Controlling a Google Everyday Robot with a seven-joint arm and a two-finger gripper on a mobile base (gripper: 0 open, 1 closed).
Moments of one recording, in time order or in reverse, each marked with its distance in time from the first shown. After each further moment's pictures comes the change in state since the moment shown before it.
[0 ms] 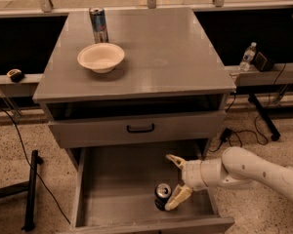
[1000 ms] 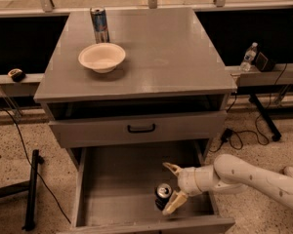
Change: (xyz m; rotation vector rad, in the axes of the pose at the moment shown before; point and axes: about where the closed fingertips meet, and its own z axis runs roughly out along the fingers) arm 0.047 0.002 0.041 -0.040 0.001 0.008
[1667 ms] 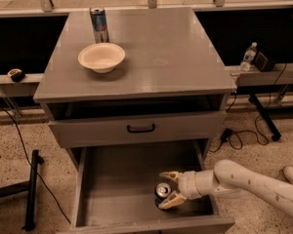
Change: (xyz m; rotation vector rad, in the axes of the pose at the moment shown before) arm 0.024 0.001 0.014 0.006 -0.043 0.018
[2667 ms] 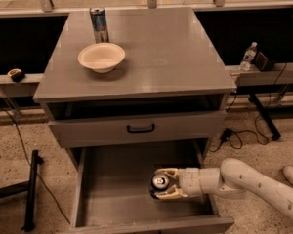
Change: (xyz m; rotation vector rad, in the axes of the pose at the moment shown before) arm -0.063 0.008 -0.023 0.019 -0.178 -0.139
